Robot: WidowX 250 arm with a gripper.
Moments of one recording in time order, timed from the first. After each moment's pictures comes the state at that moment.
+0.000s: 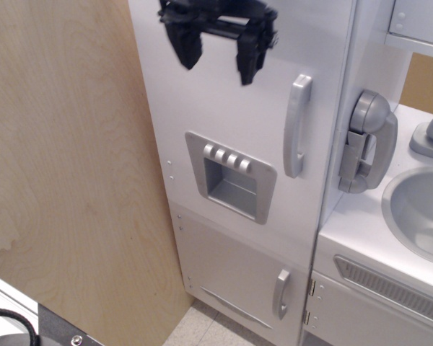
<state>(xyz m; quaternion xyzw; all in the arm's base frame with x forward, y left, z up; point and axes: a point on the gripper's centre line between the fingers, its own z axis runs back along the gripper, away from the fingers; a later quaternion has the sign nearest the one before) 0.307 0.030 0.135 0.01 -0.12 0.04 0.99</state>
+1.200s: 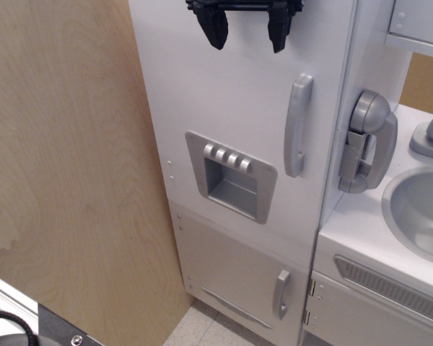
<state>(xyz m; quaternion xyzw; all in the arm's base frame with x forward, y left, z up) 0.349 0.037 0.133 -0.03 -0.15 0.14 0.98</state>
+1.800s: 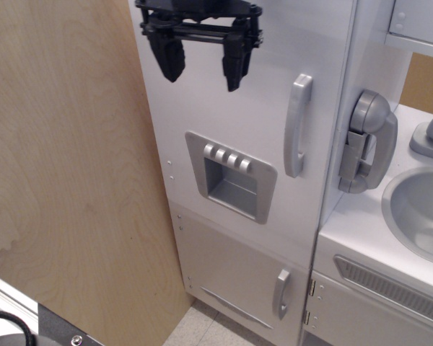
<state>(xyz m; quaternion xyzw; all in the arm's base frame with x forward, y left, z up) 0.285 0.041 0.132 -0.01 -0.06 0.09 0.99</state>
